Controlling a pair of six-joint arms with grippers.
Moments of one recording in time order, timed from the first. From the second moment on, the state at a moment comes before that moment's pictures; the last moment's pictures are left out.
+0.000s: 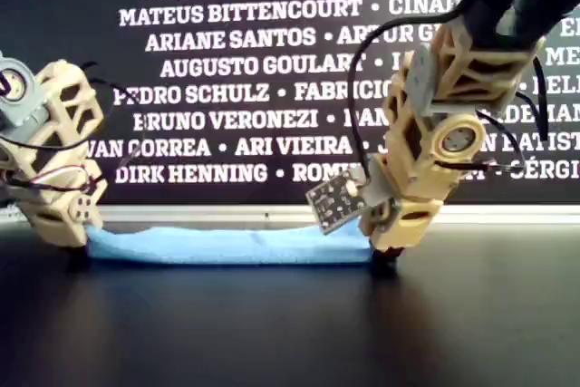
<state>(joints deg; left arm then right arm) -14.3 56.0 78.6 18.7 -10.0 0.6 18.6 43.8 59.7 32.3 -5.0 -6.3</state>
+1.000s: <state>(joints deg) -22.5 99.6 122.3 20.6 -9.3 1.3 18.3 94.0 115.8 32.4 -6.0 -6.7</state>
